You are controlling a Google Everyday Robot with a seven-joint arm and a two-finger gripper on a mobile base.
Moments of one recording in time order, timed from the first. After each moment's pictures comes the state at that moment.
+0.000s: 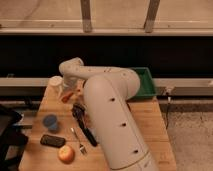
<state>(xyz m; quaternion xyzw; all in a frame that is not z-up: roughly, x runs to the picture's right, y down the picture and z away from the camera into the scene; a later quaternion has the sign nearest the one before) -0.237 0.028 0.946 -0.34 0.06 0.57 0.74</state>
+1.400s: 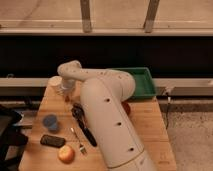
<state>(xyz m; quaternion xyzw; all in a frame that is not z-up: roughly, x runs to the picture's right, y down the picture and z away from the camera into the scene) -0.241 0.049 0.954 -0.36 0.07 0.57 0.73</state>
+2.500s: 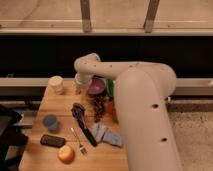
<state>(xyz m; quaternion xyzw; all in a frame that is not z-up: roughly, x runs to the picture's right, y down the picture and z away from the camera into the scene) -0.127 0.006 0.863 -0.31 0.03 0.60 0.73</state>
